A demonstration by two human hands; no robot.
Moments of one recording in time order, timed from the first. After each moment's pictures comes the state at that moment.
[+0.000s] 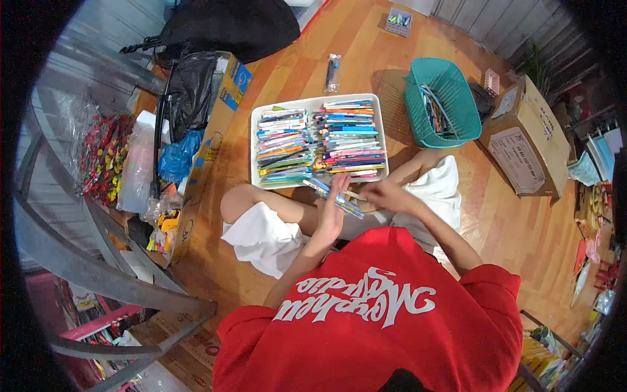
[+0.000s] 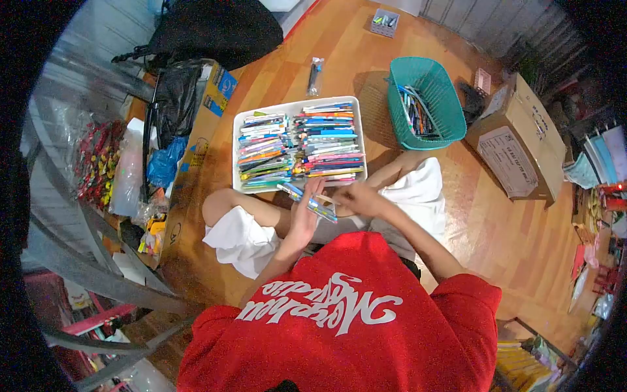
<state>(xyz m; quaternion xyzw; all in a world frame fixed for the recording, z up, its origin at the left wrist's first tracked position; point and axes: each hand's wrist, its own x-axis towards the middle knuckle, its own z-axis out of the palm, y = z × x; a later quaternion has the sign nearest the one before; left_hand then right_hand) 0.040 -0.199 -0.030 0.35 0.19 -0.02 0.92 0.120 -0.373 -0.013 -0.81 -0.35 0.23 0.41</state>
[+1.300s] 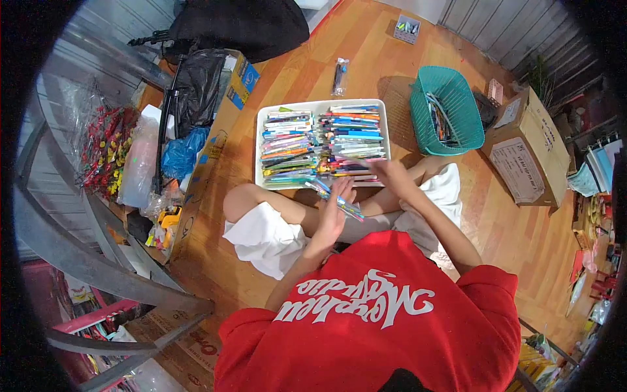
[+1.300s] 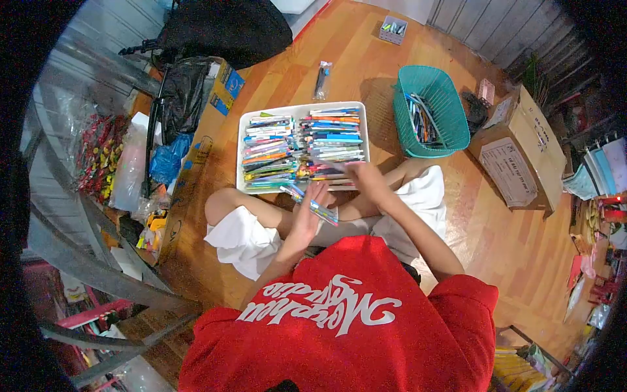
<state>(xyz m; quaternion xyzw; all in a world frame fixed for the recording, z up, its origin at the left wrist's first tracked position) 0.041 -0.193 -0.041 0.29 0.21 -0.01 0.93 0.163 -0.361 -0.027 -0.89 -0.30 0.08 0.33</state>
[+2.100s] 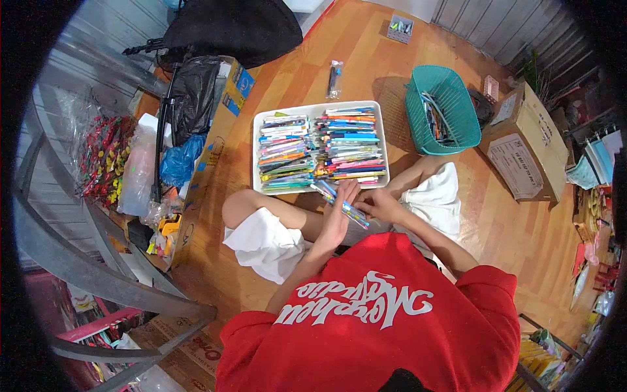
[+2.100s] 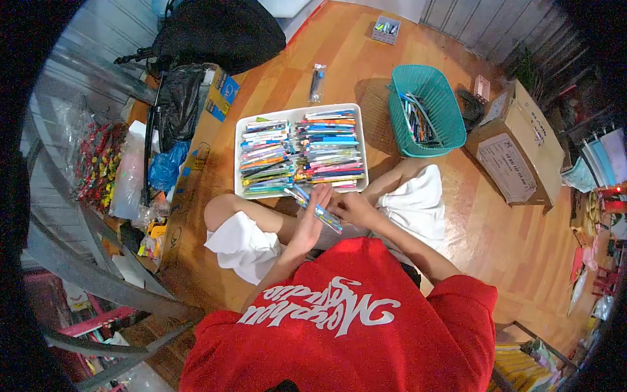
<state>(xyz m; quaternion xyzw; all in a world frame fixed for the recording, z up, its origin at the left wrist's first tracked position) 0.039 -0.202 -0.021 0.33 0.14 -0.06 0.93 0.106 -0.352 -0.006 -0.78 -0.28 0.34 0.44</state>
